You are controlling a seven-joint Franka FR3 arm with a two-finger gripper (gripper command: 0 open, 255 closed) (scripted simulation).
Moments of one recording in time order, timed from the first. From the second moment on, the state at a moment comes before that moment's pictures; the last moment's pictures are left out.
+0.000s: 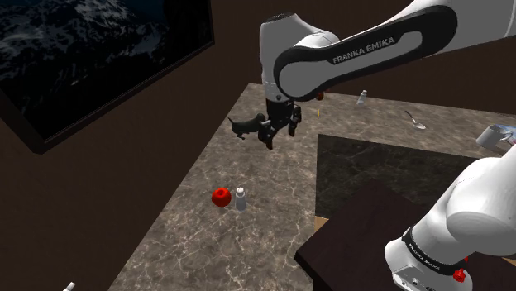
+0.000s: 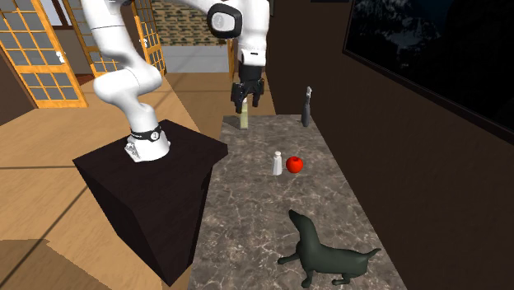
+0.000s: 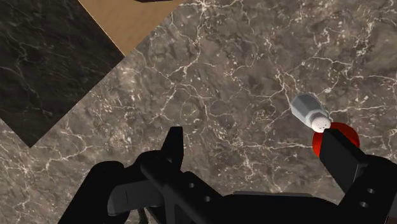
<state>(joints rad) 0.04 -0.15 0.30 -2.20 -0.03 1.97 0.39</state>
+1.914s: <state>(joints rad) 0.30 0.95 0.30 -1.30 -0.24 1.88 0.64</state>
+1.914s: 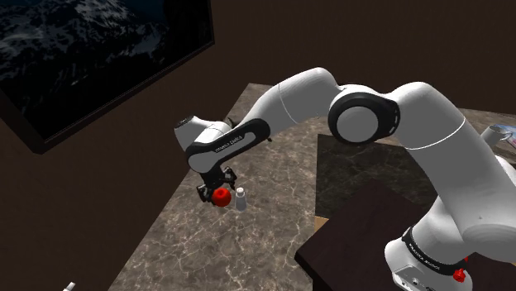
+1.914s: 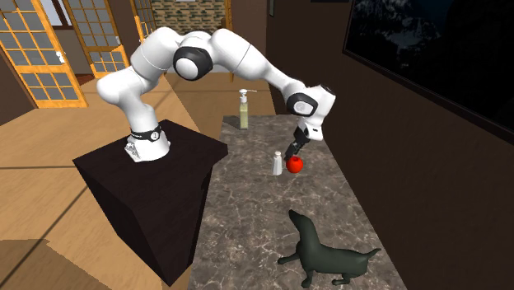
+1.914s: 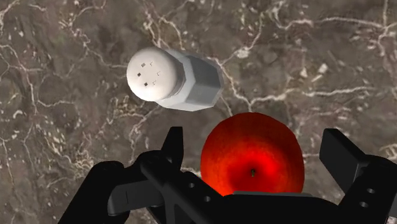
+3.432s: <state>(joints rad) 0.29 0.91 0.31 -1.31 -0.23 1.85 0.64</state>
